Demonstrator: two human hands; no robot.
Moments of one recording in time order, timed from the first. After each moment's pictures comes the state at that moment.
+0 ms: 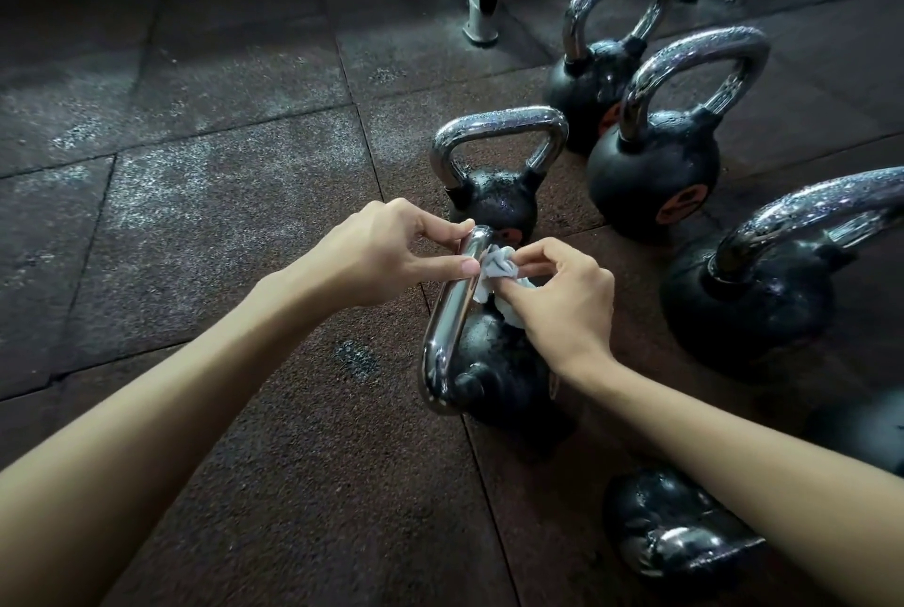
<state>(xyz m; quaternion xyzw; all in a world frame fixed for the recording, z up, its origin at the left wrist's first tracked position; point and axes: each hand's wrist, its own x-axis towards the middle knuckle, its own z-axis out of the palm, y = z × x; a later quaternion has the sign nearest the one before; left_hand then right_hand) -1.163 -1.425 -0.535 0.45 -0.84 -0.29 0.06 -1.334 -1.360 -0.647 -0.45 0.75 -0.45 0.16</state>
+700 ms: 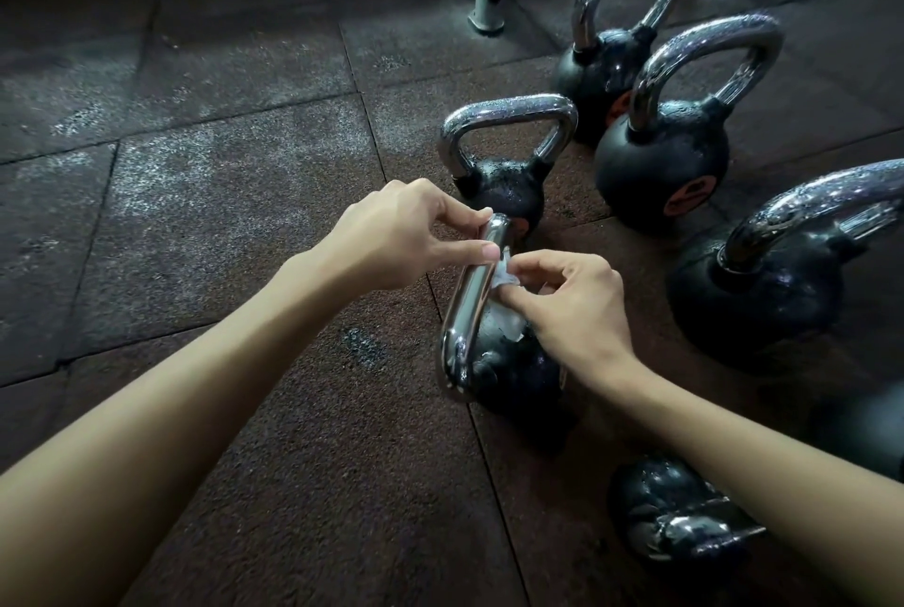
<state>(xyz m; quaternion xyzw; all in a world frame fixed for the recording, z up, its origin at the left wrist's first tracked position) -1.167 -1.434 -0.545 0.47 -0.85 -0.23 0.05 -1.331 -1.339 -0.631 -0.50 0.70 -0.44 0.26</state>
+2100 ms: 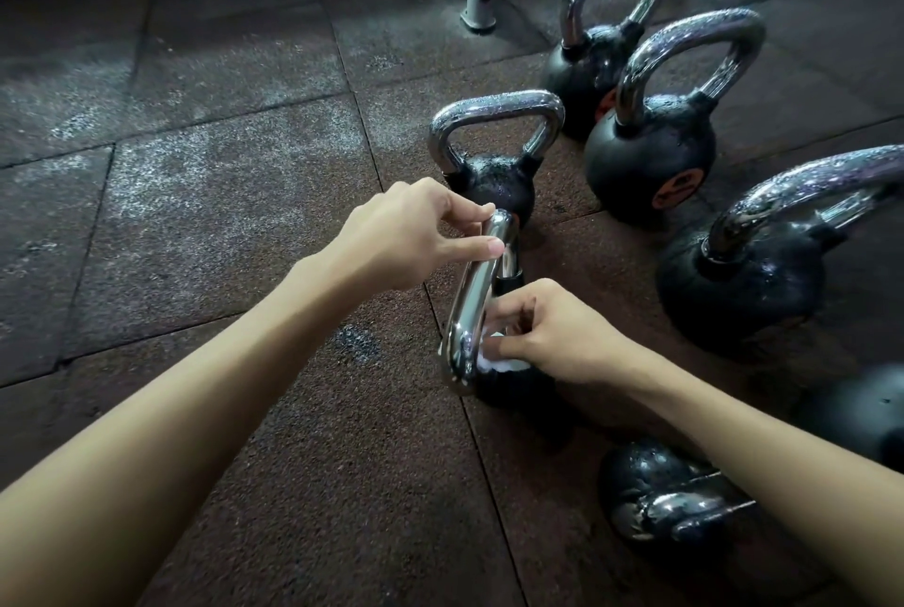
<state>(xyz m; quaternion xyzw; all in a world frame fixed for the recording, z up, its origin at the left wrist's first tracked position) -1.177 -1.428 -0.555 0.47 -0.85 -0.24 0.07 -1.350 -1.331 -0.634 -0.64 0.54 -0.27 0.48</state>
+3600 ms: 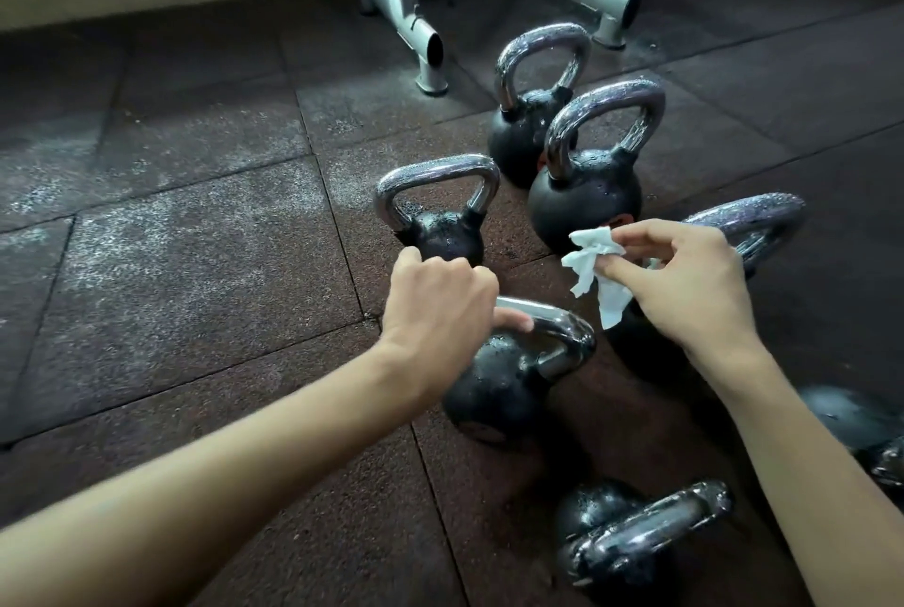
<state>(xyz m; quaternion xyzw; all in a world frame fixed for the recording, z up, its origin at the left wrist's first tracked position) -1.259 -1.378 -0.555 0.39 -0.91 0.16 -0.02 -1.466 -1.306 -0.567 -0.45 0.77 -0.43 0.12</state>
